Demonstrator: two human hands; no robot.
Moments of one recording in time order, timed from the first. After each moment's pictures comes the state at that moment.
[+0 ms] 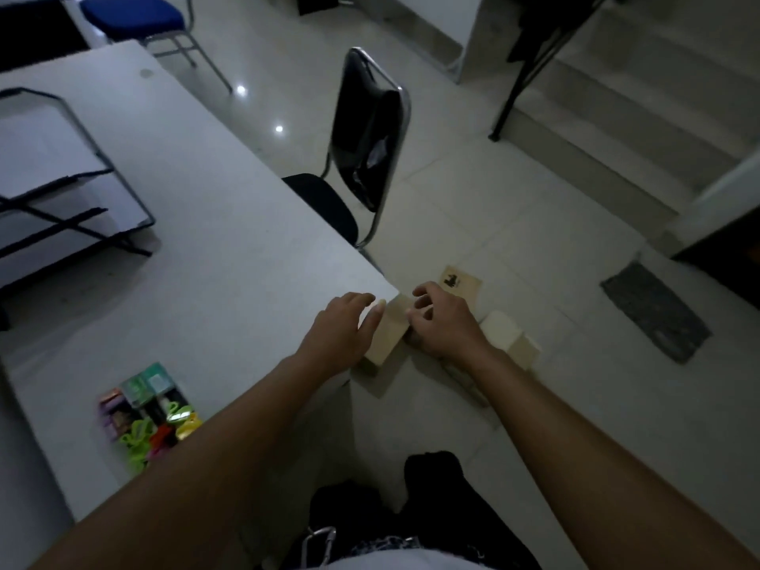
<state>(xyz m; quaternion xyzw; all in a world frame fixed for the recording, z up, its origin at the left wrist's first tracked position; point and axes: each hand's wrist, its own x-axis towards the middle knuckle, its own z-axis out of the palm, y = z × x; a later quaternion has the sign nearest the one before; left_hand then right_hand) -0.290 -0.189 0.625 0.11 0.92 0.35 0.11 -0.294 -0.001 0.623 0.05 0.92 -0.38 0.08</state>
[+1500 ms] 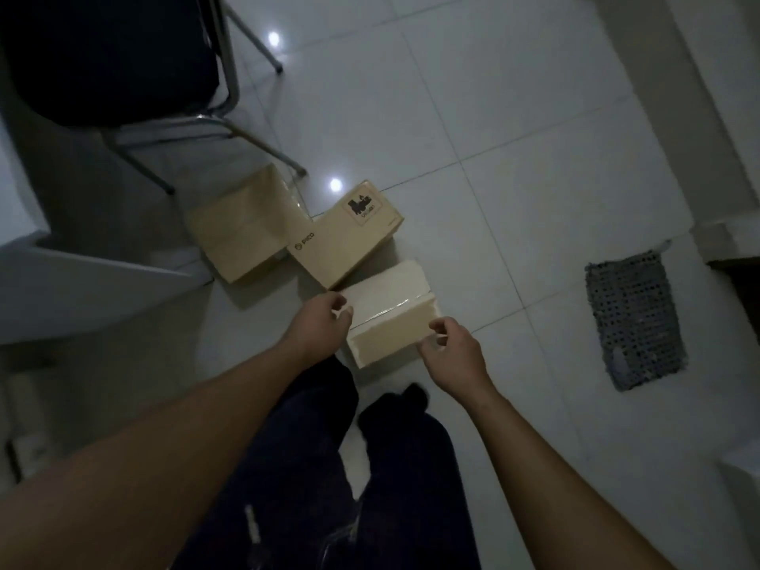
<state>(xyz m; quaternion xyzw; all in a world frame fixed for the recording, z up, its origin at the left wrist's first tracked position) -0.419 0.265 0.416 -0.22 0.82 0.43 0.31 -0.427 0.484 0.428 0.11 0.88 -0.33 0.34</state>
